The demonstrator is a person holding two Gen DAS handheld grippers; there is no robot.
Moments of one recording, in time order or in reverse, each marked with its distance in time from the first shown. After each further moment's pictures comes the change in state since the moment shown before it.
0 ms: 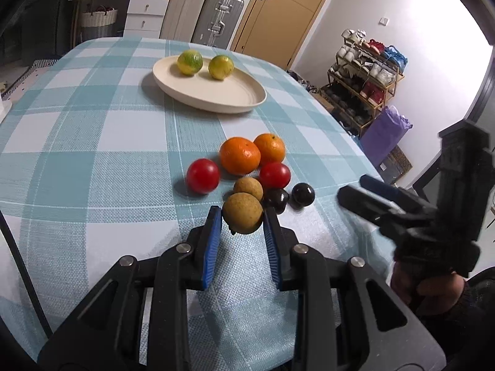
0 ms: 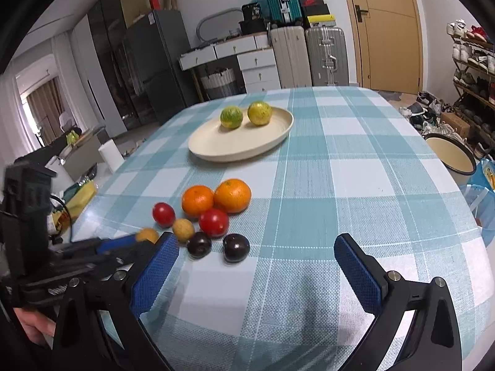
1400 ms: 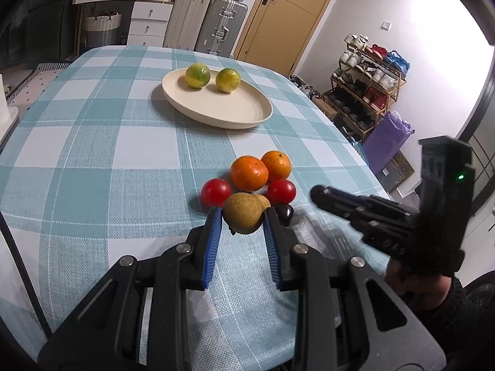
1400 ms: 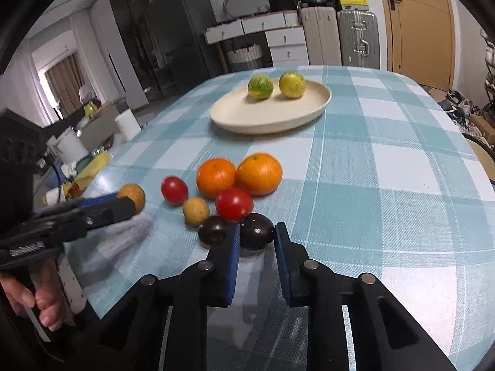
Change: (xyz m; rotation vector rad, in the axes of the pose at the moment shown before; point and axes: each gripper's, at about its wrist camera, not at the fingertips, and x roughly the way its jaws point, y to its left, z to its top) left arm -0.019 0.007 0.013 -0.009 -0.020 0.016; right arm 0.035 0.009 0.001 -0.068 0.091 0.118
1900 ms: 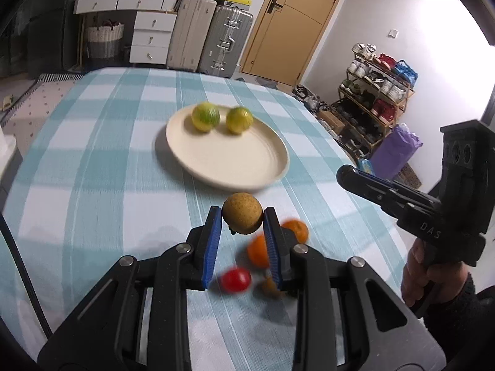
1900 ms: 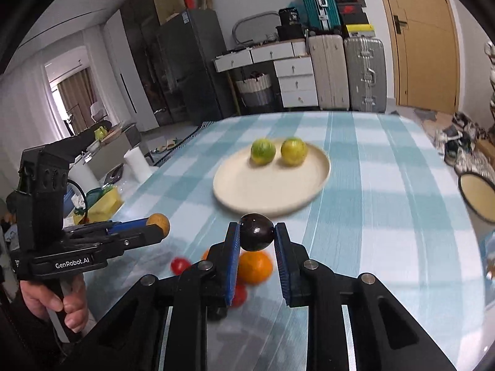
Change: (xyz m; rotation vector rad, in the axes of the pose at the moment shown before) left arm 0.022 0.009 0.087 0.003 -0.032 0.042; right arm -0.018 -0.013 0.087 -0.034 -0.116 0.041
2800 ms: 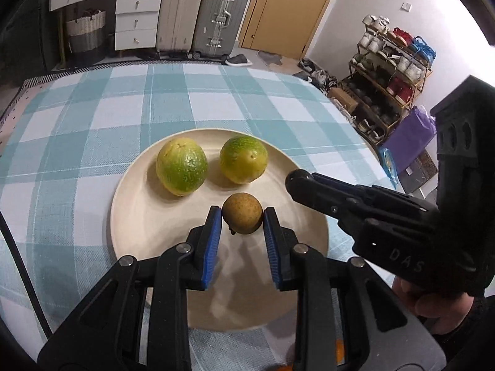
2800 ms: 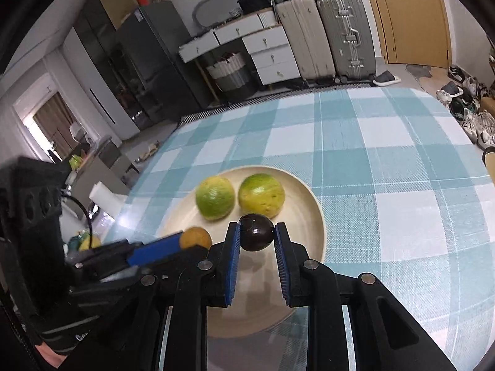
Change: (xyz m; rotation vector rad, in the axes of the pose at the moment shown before) left arm 0.173 0.002 0.110 0.042 0.153 0.028; right arm 0.142 -0.071 0.091 0.187 0.131 -0.007
